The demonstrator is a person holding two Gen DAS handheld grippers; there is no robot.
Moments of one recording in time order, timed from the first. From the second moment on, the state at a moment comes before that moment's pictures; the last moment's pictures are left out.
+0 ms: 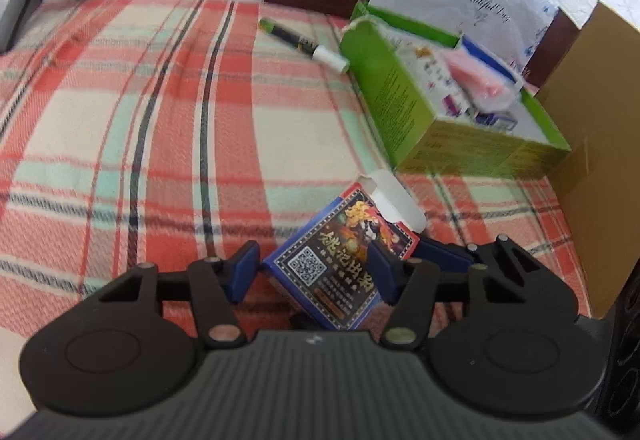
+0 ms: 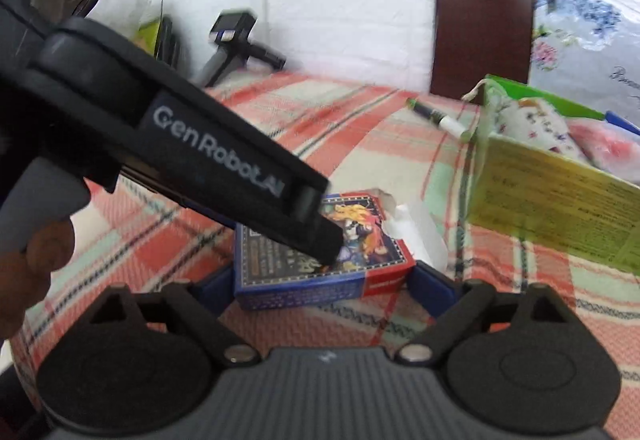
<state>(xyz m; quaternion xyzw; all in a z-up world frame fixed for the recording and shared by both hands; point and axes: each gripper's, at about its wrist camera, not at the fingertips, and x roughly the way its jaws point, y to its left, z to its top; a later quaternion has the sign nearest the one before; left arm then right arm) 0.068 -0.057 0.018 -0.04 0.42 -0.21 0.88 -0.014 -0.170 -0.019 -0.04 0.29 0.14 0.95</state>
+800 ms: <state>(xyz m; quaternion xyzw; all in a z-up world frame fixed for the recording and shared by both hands) 0.135 -0.249 0.074 0.08 0.31 -0.27 0.91 0.028 -0.337 0.005 0.03 0.18 -0.12 0.98</state>
